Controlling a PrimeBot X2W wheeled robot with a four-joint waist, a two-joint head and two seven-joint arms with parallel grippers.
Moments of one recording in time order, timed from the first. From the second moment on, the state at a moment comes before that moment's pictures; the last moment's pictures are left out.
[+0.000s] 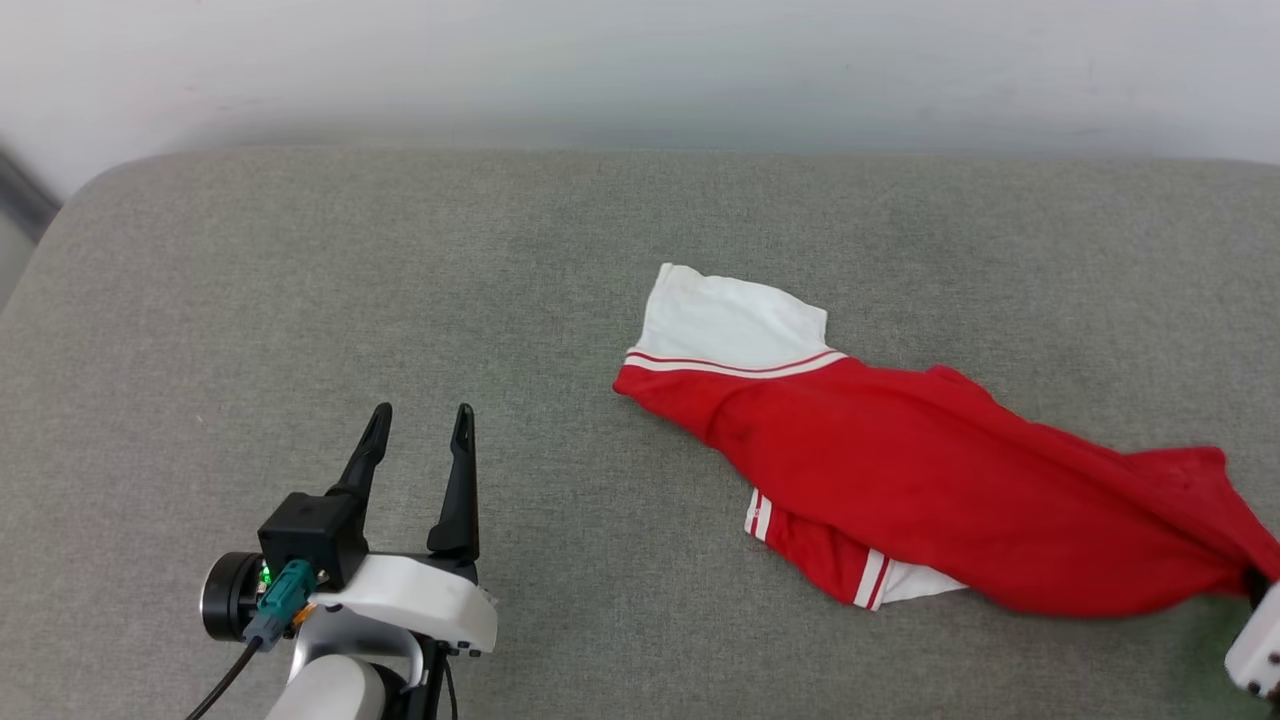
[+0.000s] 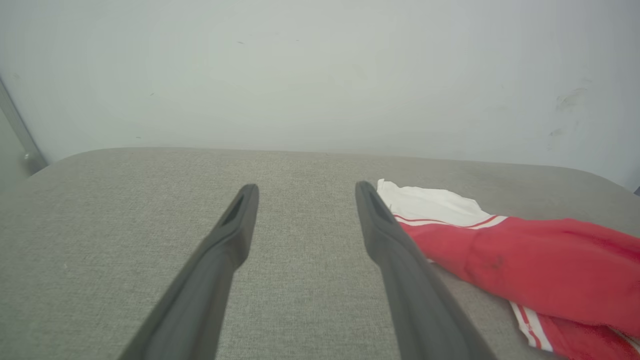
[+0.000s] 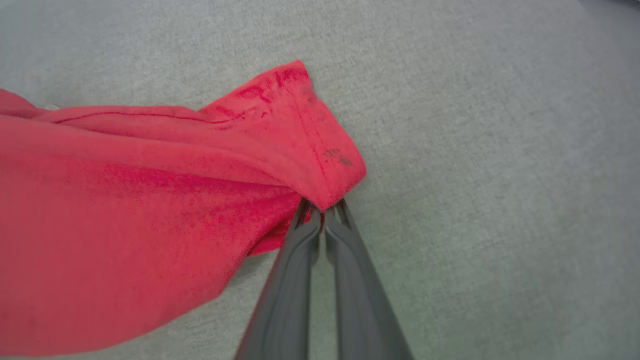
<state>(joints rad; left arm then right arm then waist) -0.16 0.28 -0.36 0.08 -0.44 0.21 -0.21 -0.17 -0.17 -0.46 0.33 0.21 0.13 0.49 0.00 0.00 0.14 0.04</state>
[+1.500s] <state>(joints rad) -0.21 0.27 -0.39 0.08 -0.44 0.22 -0.23 -0.51 -0.39 0.24 0.30 0.42 0.13 0.68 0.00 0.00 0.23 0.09</state>
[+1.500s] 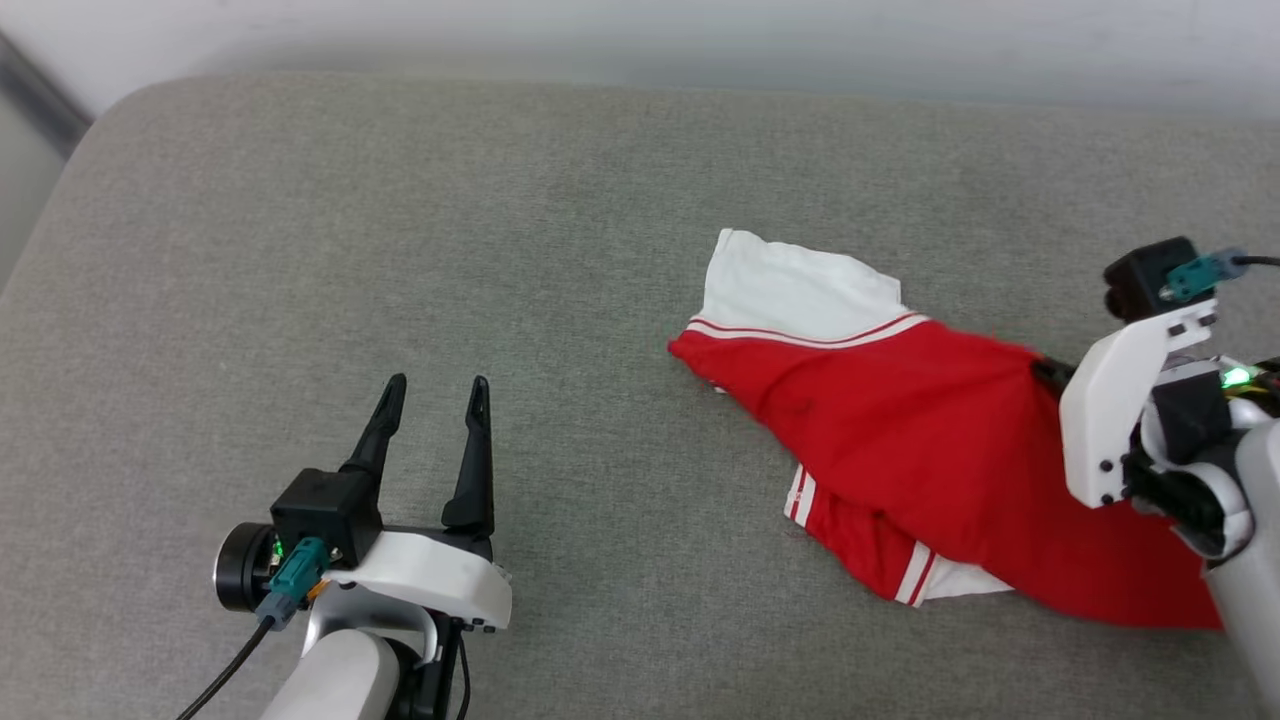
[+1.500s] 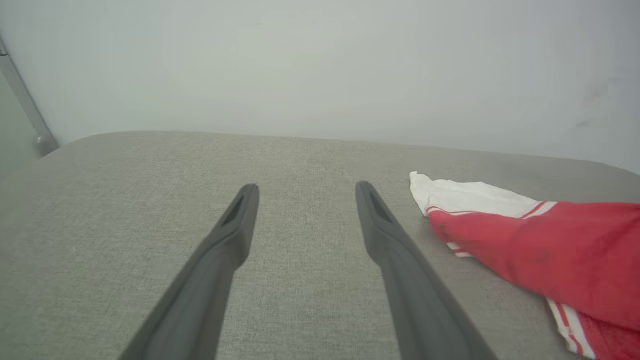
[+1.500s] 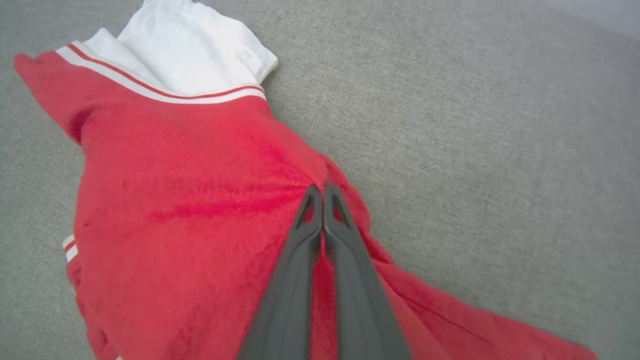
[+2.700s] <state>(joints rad) -0.09 0.32 -0.38 0.07 -0.48 0.27 -0.19 -0.10 -0.13 -0.21 0.14 0.23 0.13 0.02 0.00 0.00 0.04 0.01</state>
